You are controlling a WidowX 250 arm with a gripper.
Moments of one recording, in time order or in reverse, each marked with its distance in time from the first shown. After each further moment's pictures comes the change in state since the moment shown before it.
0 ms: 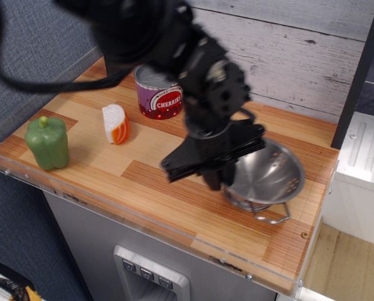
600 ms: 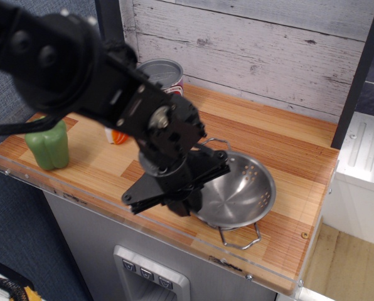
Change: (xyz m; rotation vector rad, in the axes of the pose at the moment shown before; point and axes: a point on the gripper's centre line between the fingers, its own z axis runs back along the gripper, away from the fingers) arm -0.016 0.040 0.005 -0.003 -0.028 0.039
